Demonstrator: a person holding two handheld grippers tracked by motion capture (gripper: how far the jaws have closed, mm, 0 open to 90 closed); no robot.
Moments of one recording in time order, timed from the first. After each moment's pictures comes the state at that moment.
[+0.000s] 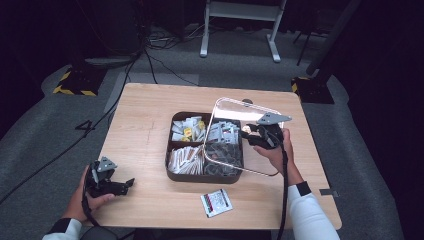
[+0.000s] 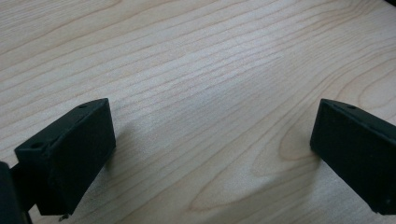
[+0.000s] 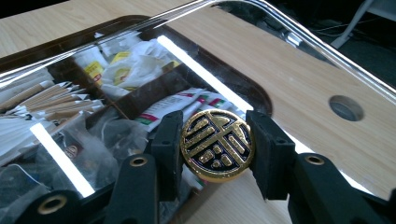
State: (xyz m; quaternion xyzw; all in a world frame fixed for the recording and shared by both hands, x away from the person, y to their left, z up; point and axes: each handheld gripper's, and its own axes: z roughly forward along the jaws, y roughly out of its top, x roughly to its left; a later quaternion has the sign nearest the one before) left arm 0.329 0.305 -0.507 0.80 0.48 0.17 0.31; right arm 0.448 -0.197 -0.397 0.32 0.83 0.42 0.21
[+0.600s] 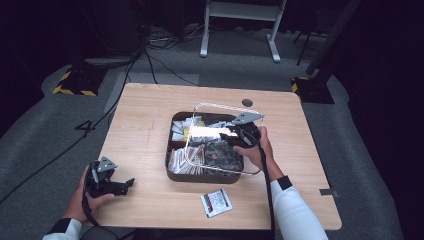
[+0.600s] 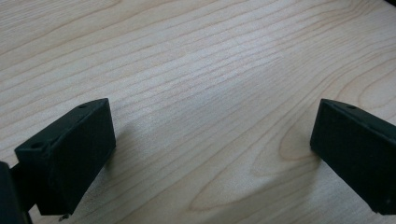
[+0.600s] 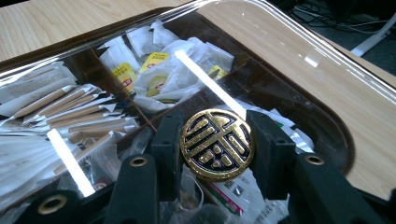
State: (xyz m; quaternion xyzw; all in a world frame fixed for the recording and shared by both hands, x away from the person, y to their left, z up) left arm 0.329 0.305 -0.507 0.80 0.48 0.17 0.31; right arm 0.460 -0.138 -0.411 0.29 0.85 0.40 0.18
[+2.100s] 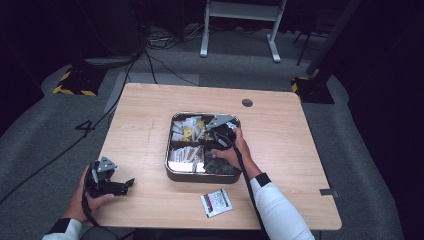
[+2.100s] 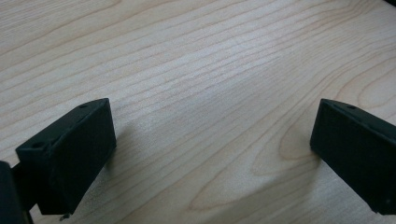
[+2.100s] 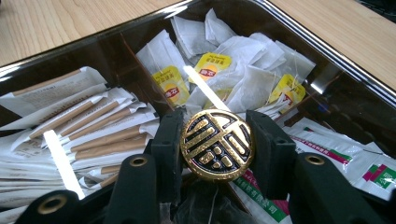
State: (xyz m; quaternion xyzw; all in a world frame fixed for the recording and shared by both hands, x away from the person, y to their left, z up) left arm 0.329 0.306 -0.507 0.80 0.48 0.17 0.31; right arm 0.467 -0.073 -0.437 0.26 0.88 0.38 0.14
